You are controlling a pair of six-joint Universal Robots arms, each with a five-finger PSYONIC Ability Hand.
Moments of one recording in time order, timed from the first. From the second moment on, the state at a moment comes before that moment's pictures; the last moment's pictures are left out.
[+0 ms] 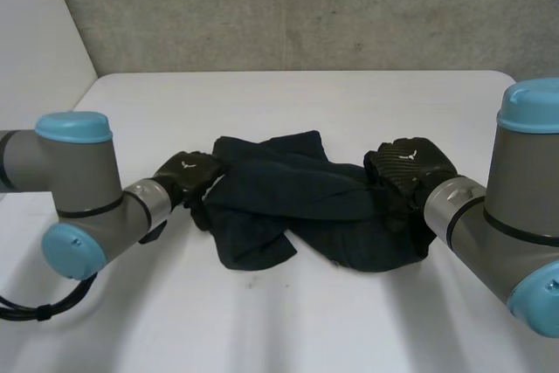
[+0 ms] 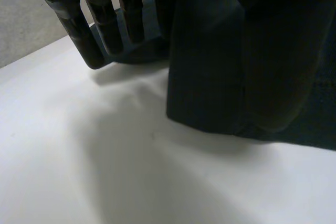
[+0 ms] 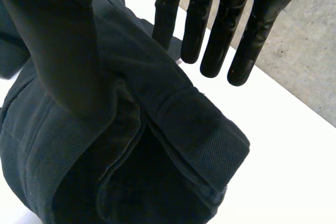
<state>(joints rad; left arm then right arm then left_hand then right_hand) 4.38 -2.24 -1.35 3.14 -1.29 3.44 2.05 -1.24 1.50 0.15 1.53 2.79 0.37 0.37 0.37 0.37 0.20 0.54 0.62 0.61 0.61 0.44</state>
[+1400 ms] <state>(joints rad) 4.31 -1.90 -1.38 3.61 -1.60 3.71 2.03 -1.09 1.14 -0.21 1.47 2.91 1.13 1.20 1.19 1.20 0.95 0.30 0.34 0.34 0.34 0.16</state>
